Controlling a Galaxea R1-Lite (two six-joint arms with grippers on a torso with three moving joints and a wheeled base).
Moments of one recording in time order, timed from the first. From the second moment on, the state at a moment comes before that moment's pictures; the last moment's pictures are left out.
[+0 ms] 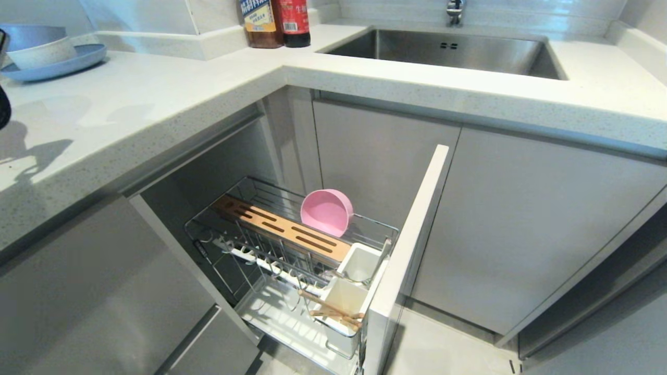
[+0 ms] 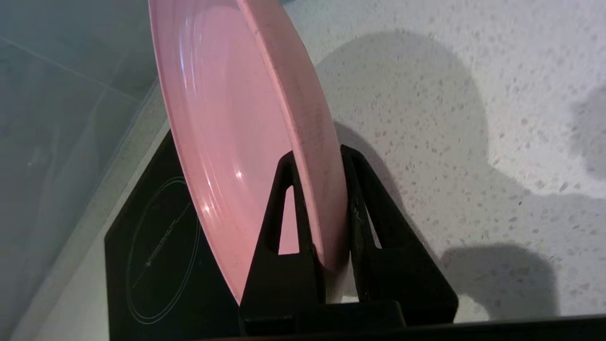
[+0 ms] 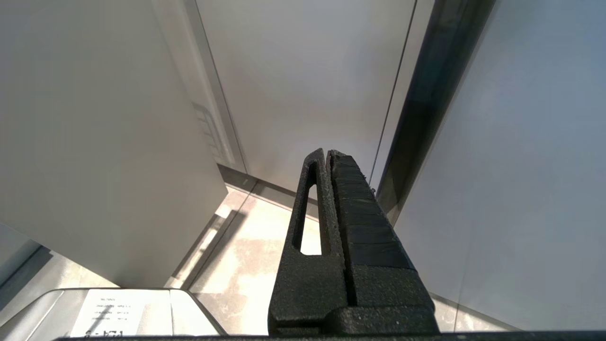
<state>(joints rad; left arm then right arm) -0.27 1.47 -1.93 0.66 1.00 0.46 0.01 0.00 0.00 0.00 0.00 0.02</state>
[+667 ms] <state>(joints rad) -0.27 1.52 -1.93 0.97 0.95 0.49 0.01 0.00 0.00 0.00 0.00 0.02</state>
